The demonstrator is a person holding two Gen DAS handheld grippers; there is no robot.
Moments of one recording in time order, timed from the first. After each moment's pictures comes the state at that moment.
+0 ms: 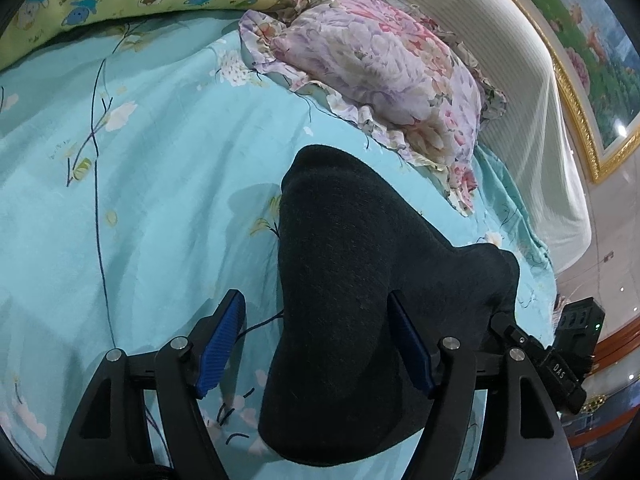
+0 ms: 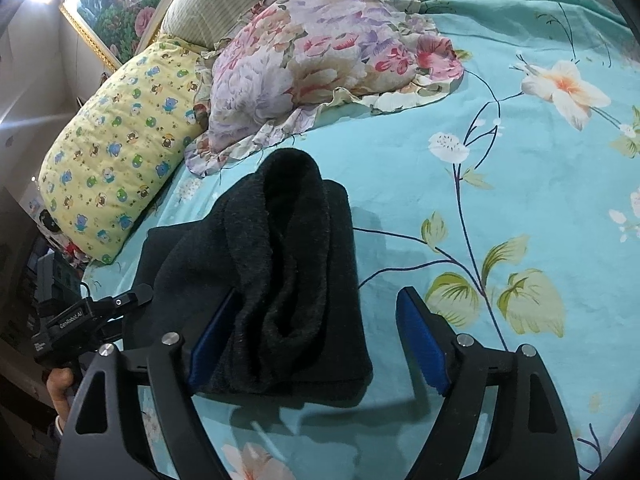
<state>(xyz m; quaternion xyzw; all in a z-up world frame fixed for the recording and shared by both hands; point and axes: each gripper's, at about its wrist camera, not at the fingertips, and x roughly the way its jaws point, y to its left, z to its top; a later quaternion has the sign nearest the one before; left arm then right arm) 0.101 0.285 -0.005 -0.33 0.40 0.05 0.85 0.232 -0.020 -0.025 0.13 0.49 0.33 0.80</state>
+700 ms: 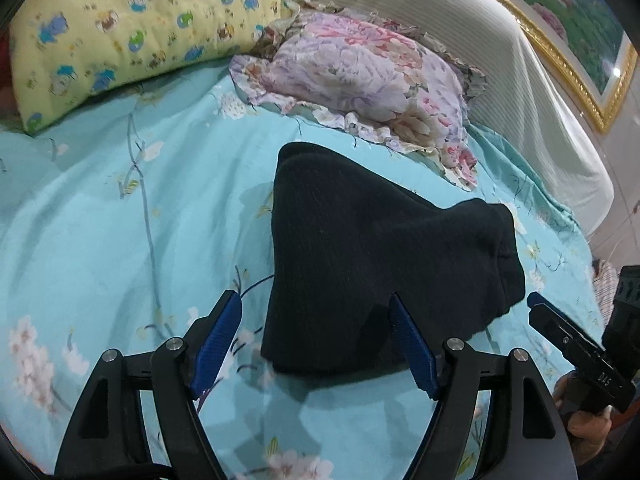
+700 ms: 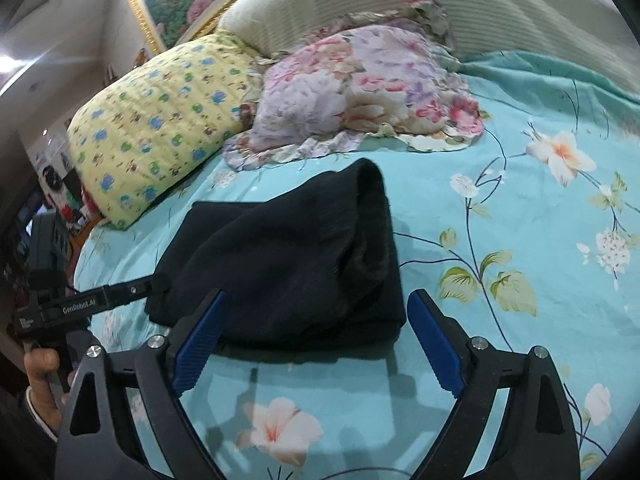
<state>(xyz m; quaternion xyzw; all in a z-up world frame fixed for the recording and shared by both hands) 0.046 0.233 0.026 -0.21 0.39 0.10 0.89 0.166 -0.016 0.018 0.05 0.41 0.36 0.84</state>
